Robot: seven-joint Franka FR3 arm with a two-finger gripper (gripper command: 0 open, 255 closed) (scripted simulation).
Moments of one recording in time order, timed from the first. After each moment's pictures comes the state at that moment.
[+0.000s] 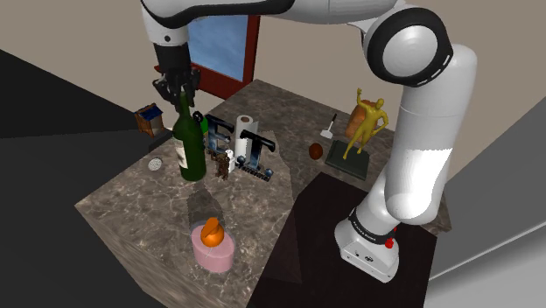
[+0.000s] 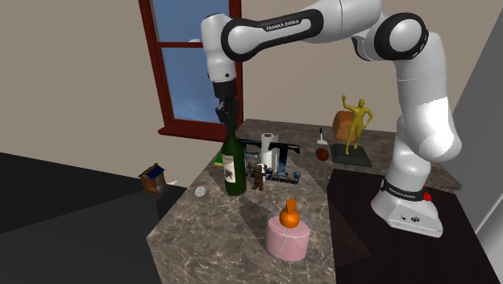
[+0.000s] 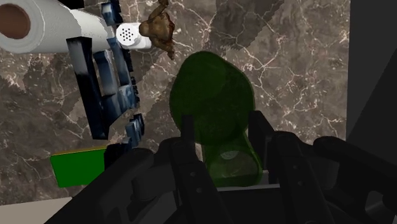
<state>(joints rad) 0.19 0.36 0.23 -1.44 -0.06 1.66 0.24</state>
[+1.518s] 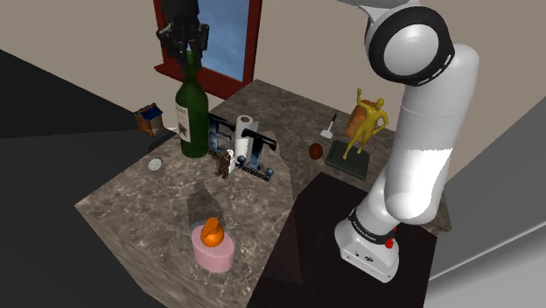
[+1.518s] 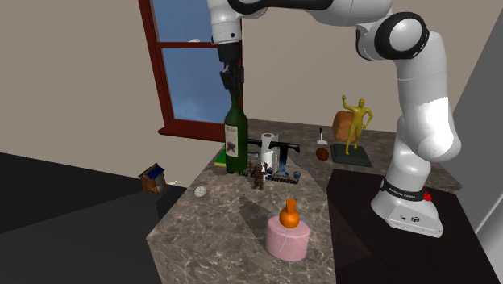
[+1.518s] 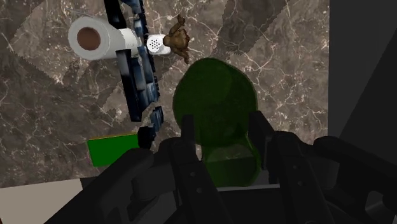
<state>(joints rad) 0.18 0.35 0.22 -1.17 -0.06 1.38 0.20</state>
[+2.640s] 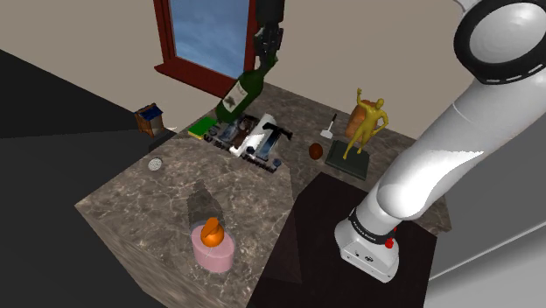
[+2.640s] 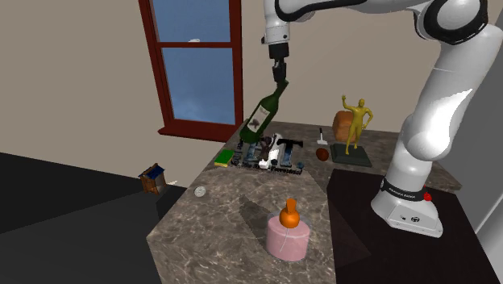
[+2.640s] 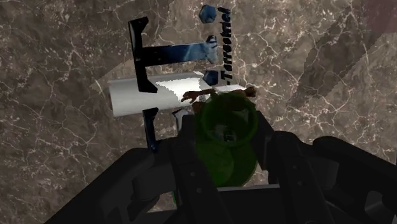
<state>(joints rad) -0.05 -0.08 0.06 -1.73 -0.02 1.53 -0.17</state>
